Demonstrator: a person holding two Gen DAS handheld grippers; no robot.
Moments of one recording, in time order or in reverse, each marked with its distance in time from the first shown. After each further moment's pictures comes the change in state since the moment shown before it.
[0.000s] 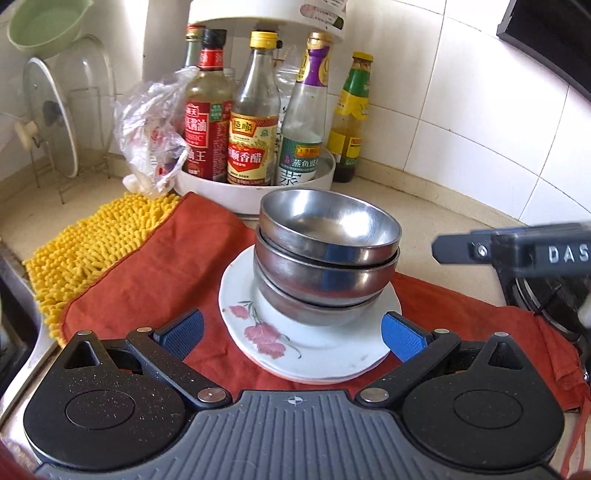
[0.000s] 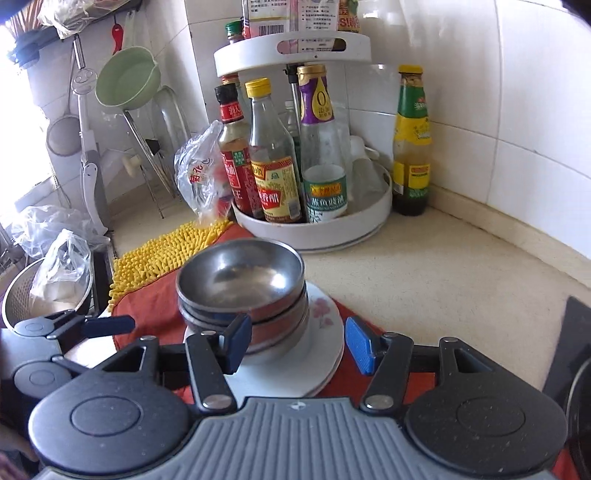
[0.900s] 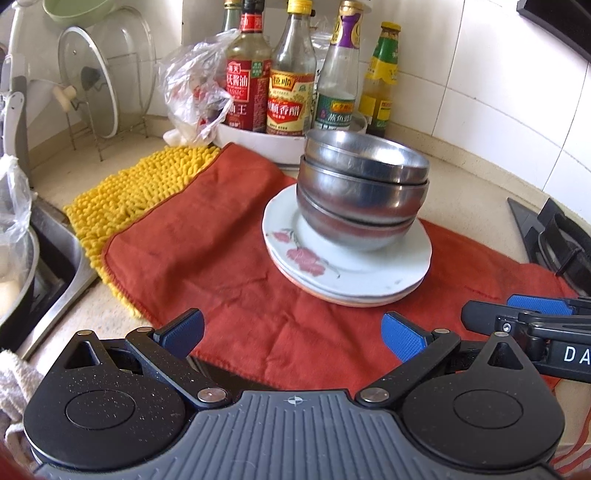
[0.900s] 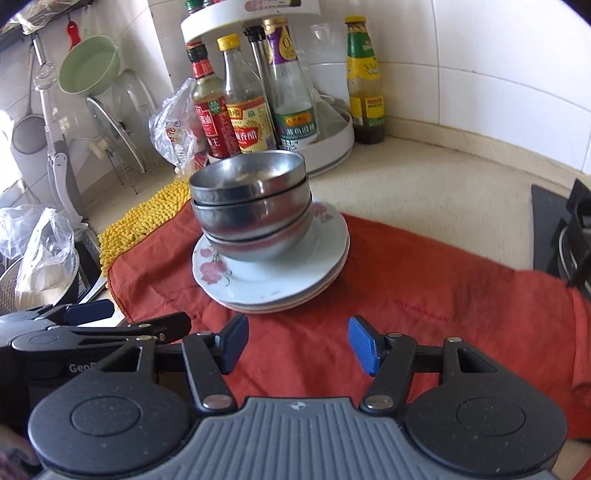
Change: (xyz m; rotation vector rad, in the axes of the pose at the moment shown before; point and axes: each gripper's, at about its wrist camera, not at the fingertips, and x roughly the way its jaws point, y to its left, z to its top) left arm -0.019 0.012 -0.043 -0.018 0.091 0.093; right arm -0.017 0.052 -0.086 0.183 0.063 -0.133
